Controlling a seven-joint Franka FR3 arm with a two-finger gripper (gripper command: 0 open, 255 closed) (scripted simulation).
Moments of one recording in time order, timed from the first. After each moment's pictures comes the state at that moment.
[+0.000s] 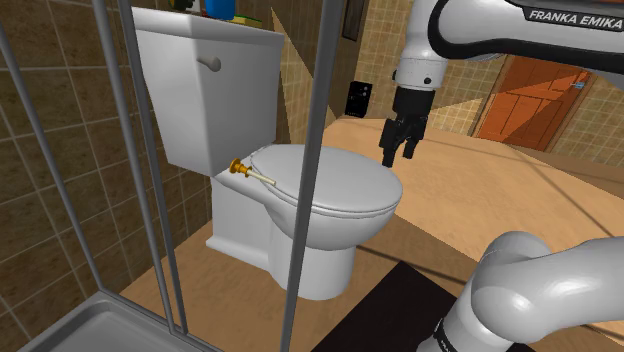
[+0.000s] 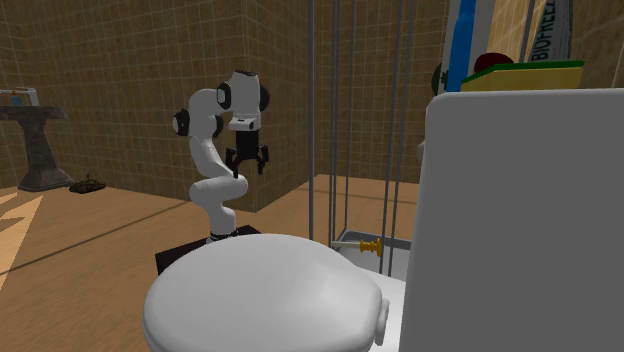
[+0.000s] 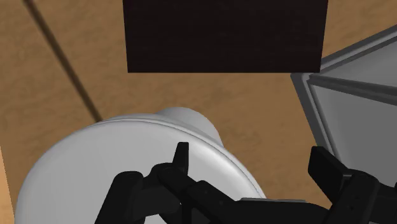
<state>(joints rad) 0.02 -0.79 -0.02 -2.30 -0.02 1.45 0.03</state>
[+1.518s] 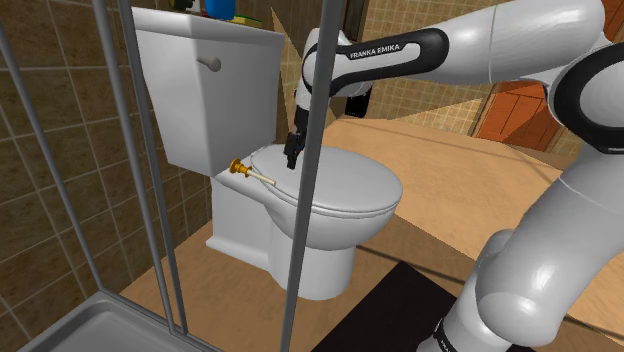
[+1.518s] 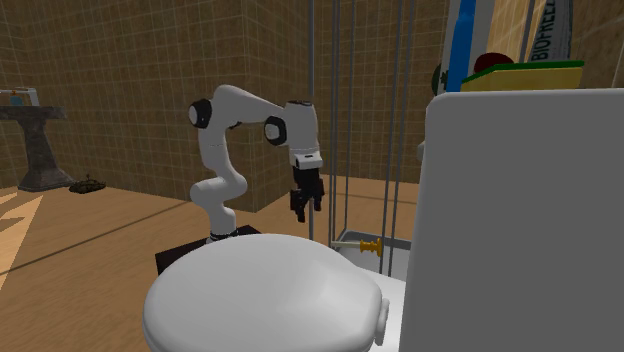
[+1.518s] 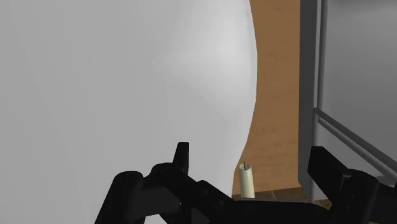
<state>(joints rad) 0.13 -0.14 -0.03 -2.02 0.05 1.95 -0.20</state>
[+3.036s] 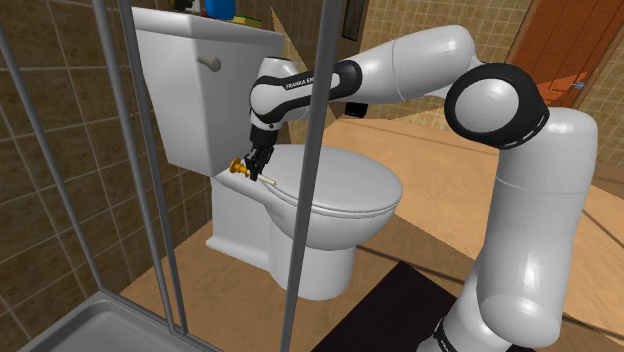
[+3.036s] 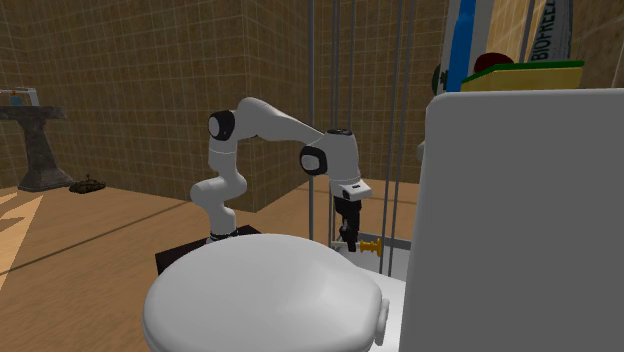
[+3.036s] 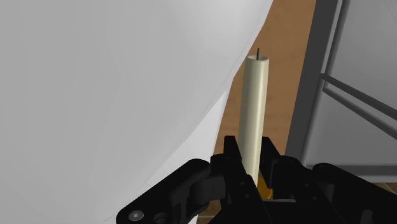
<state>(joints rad) 0.17 0.25 0.01 -1.74 0.09 2.12 -0.31</state>
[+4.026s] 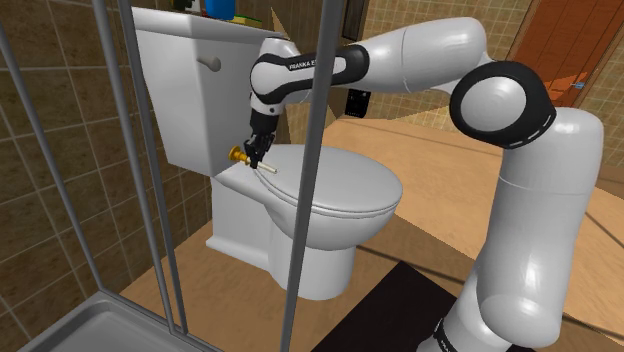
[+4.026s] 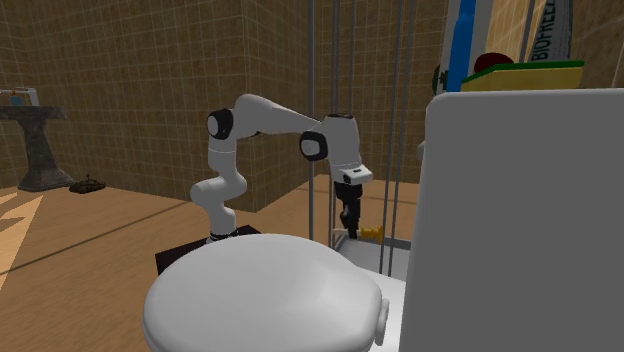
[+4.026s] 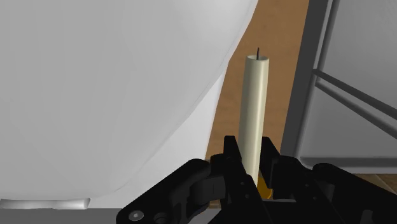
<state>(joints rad) 0.17 0.23 0.01 -1.66 0.09 2.02 -0.30</state>
